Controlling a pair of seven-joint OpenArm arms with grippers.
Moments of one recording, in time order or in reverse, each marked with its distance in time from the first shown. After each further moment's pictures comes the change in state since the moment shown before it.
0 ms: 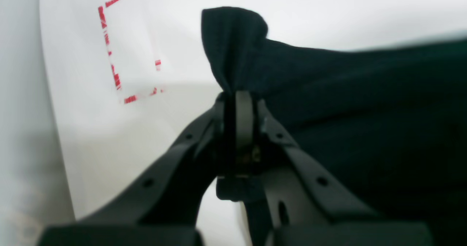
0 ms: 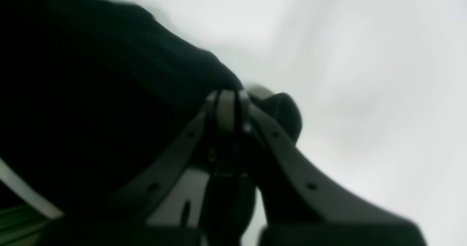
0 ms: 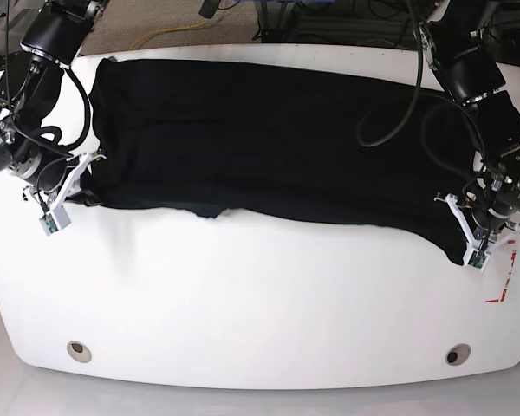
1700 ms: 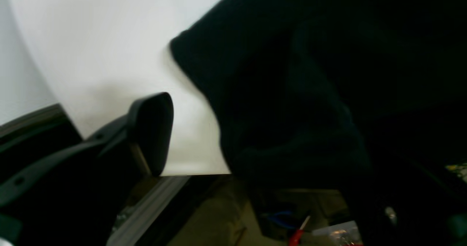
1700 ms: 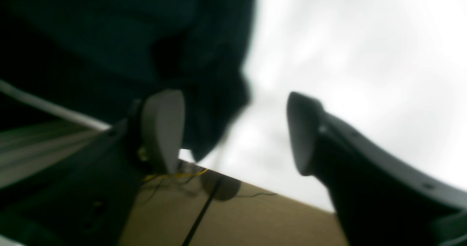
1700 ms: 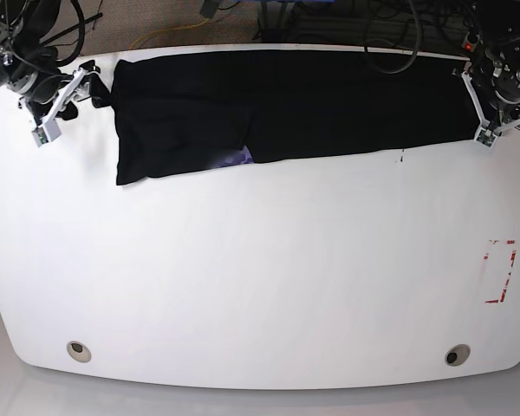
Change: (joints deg) left arm 33.7 -2.6 -7.1 16.8 -0.2 -0.2 5.0; right arm -24.5 -1.1 10.8 5.3 5.5 -0.1 -0.5
